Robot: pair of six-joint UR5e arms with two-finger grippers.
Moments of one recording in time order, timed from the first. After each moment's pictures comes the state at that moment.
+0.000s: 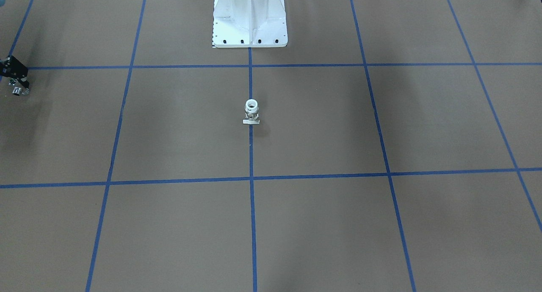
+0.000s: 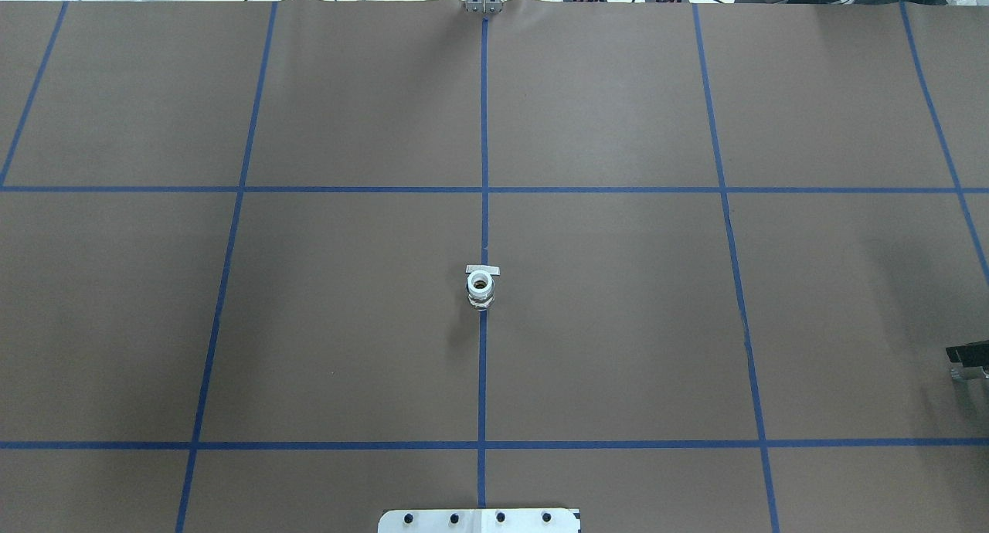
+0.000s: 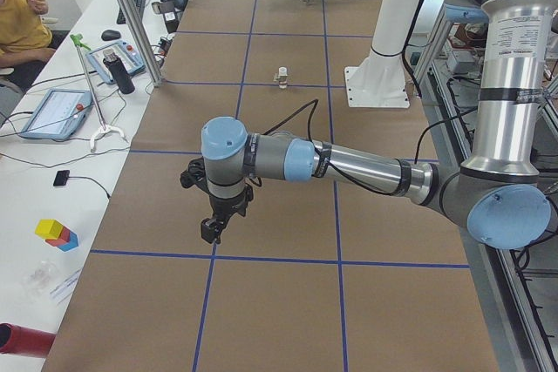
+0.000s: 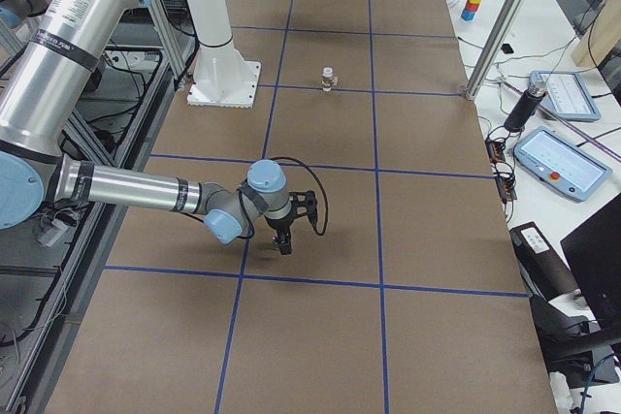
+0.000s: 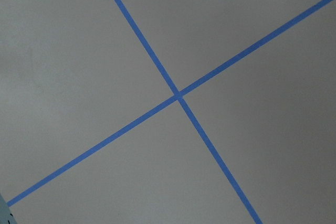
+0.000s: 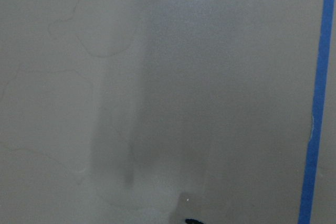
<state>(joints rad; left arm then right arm) -1.61 -1.59 -1.76 -1.46 -2.26 0.53 0.91 -2.04 1.77 -0.67 2.07 0.68</state>
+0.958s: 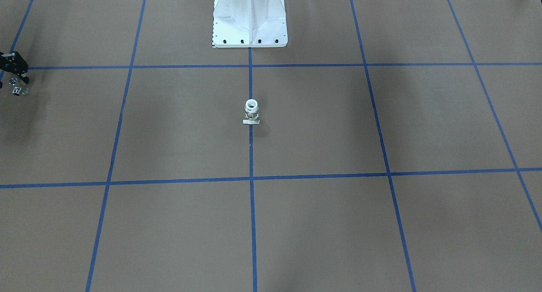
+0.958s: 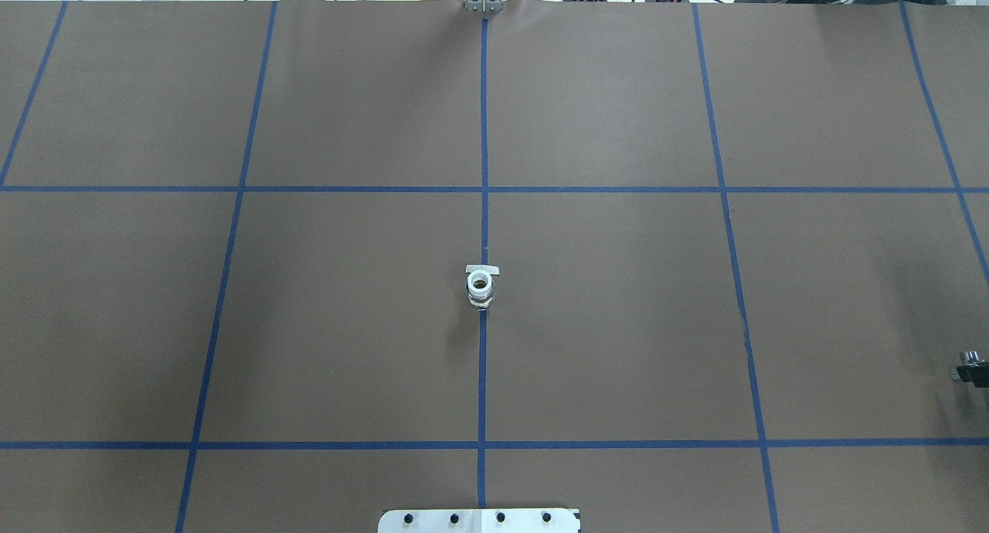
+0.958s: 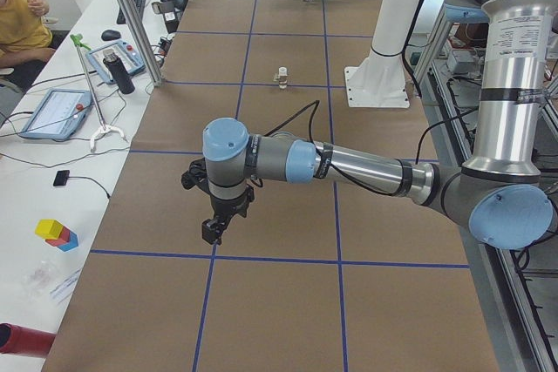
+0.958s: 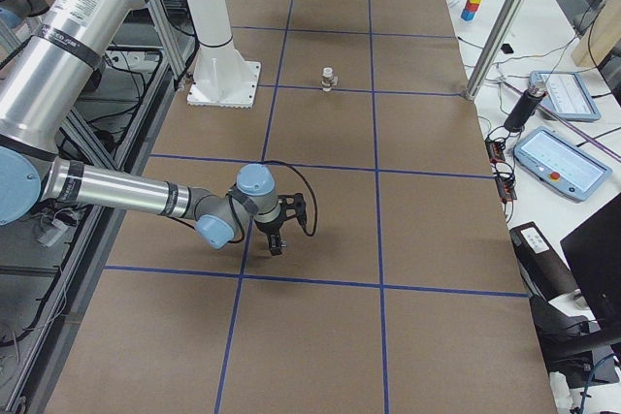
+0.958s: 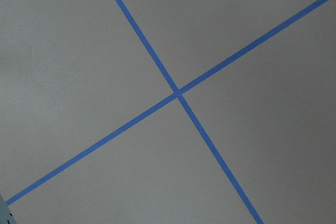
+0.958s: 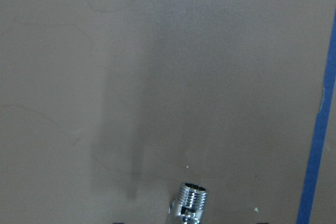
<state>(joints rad) -1.61 -1.59 -1.76 -1.48 -2.26 0.53 0.87 -2.09 1.77 -0.62 2.06 0.68</state>
